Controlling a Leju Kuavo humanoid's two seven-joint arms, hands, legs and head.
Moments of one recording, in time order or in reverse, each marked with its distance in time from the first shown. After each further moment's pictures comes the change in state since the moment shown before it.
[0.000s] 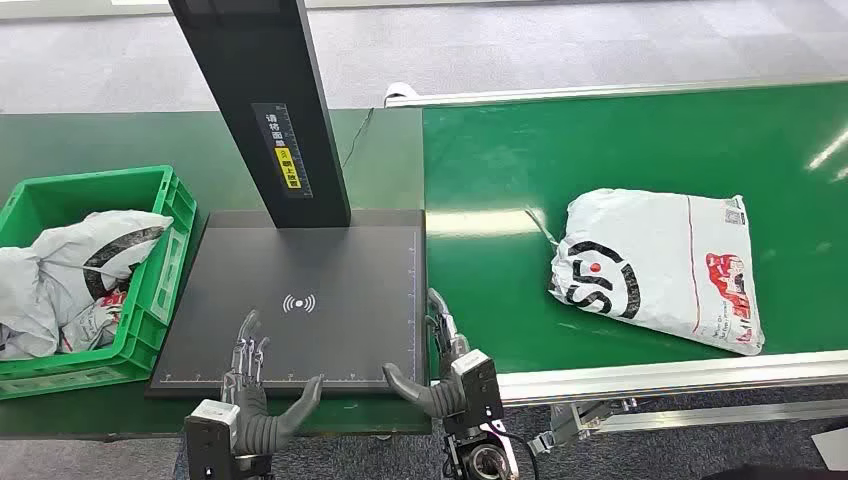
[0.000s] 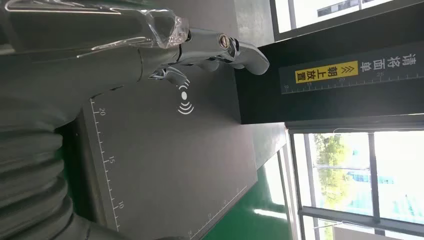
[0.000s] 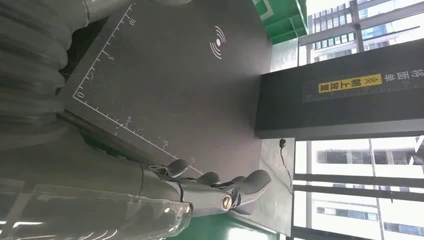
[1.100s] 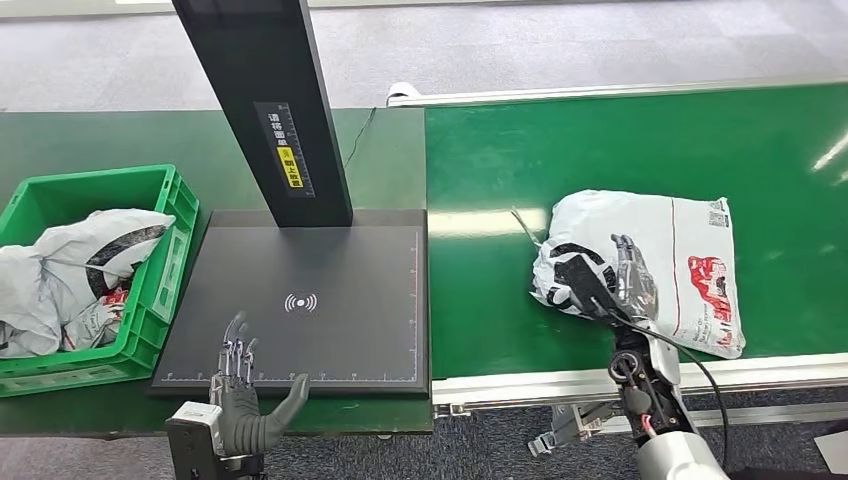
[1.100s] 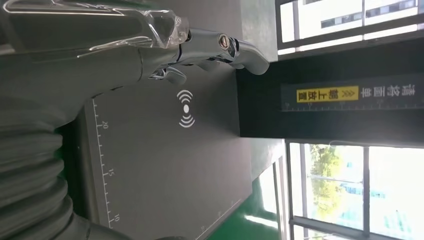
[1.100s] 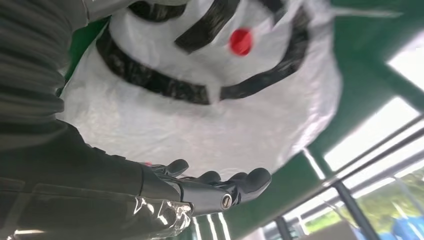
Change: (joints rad) left arm 0.000 0.004 0.021 0.000 0.073 0.008 -0.021; right arm -0.371 -0.454 -0.339 0.269 0.656 -0.250 0.494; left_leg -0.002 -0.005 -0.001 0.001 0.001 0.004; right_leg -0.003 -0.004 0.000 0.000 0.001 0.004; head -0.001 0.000
